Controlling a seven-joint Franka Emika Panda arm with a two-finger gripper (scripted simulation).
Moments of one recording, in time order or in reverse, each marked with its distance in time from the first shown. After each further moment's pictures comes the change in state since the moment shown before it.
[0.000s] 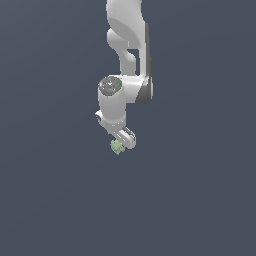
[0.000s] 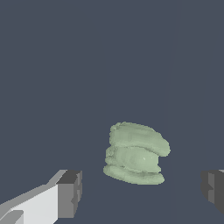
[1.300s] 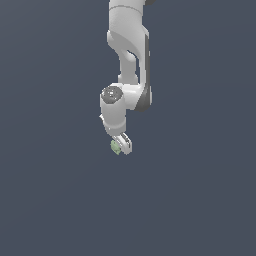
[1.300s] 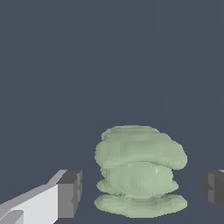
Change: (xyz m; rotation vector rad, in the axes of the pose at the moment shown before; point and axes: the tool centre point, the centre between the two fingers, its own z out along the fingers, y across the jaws) arm -0.002 0.006 0.038 0.003 0.013 0.196
